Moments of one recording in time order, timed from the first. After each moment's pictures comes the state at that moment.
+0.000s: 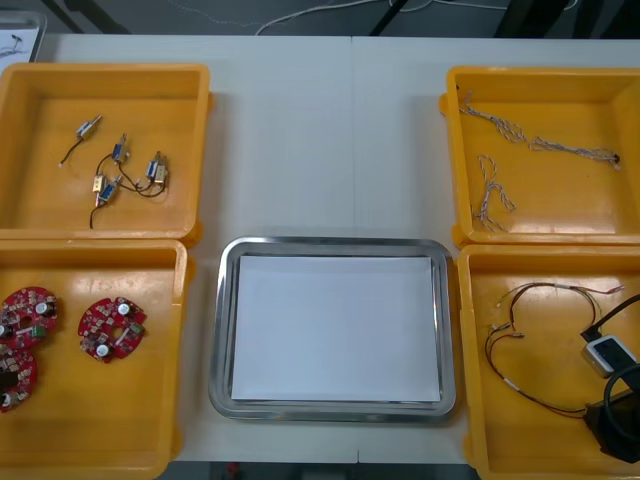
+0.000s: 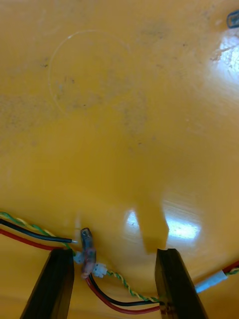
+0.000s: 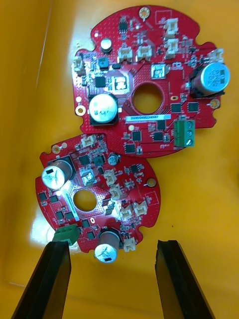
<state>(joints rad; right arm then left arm) 0.42 -0.84 0.03 -2.12 -0.56 1.20 1.63 0.53 0.57 0.42 -2.17 0.74 1.20 -1.39</state>
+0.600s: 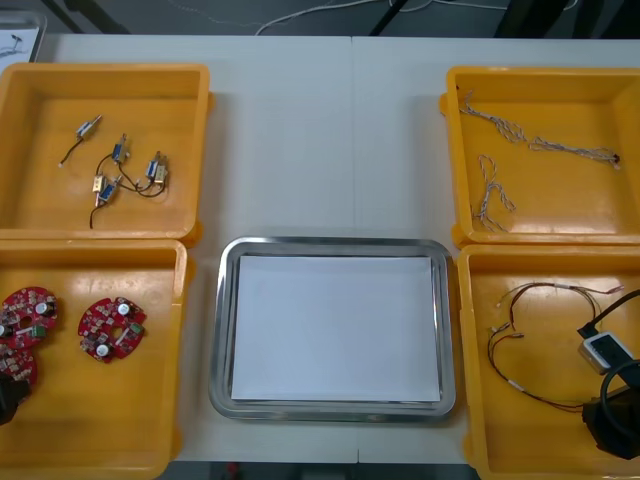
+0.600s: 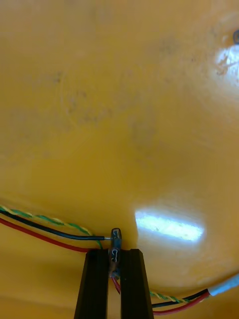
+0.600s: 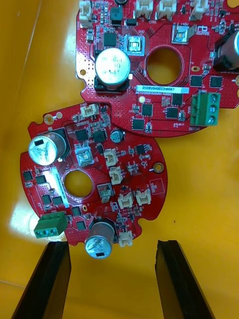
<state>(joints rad) 0.41 -0.84 0.03 -2.12 -0.59 1.22 1.63 0.53 0.48 0.42 -2.14 0.72 1.18 -1.39</state>
